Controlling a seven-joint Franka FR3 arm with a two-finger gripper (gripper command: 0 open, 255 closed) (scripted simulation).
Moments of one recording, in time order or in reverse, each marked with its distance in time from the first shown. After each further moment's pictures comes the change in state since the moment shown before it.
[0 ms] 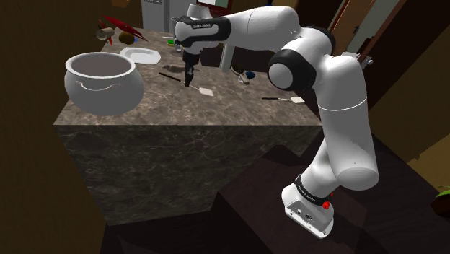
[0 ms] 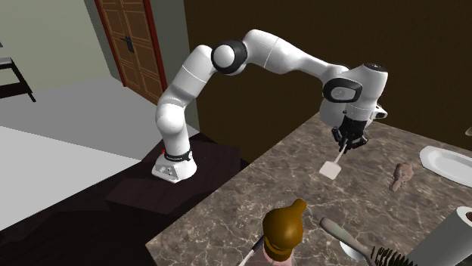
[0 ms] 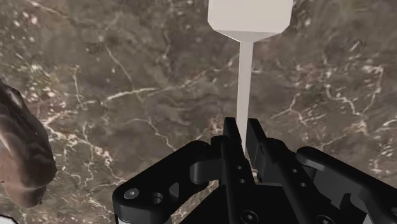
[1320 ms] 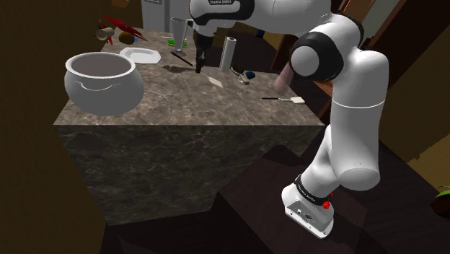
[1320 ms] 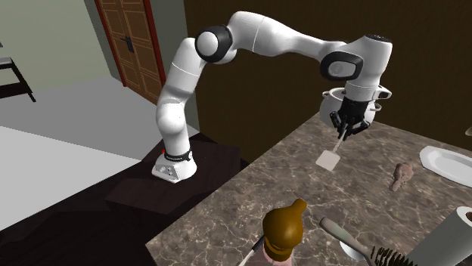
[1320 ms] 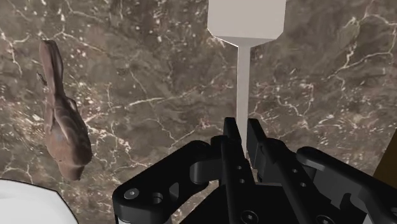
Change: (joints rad) arm 0.029 -0.183 -0.057 -0.071 -0.079 -0.099 -0.008
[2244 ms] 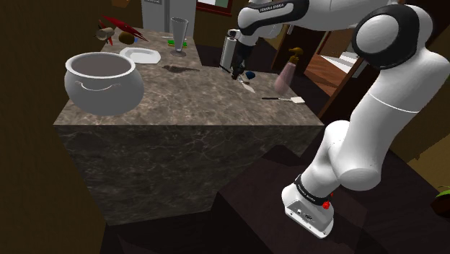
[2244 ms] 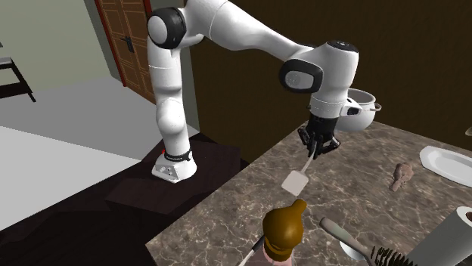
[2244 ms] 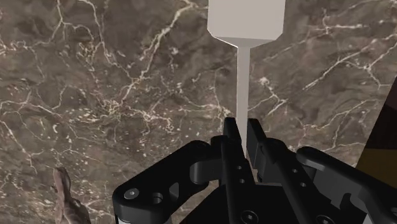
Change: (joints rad) arm 0.015 -0.406 -0.126 -0.508 -0.215 0.161 -0.129
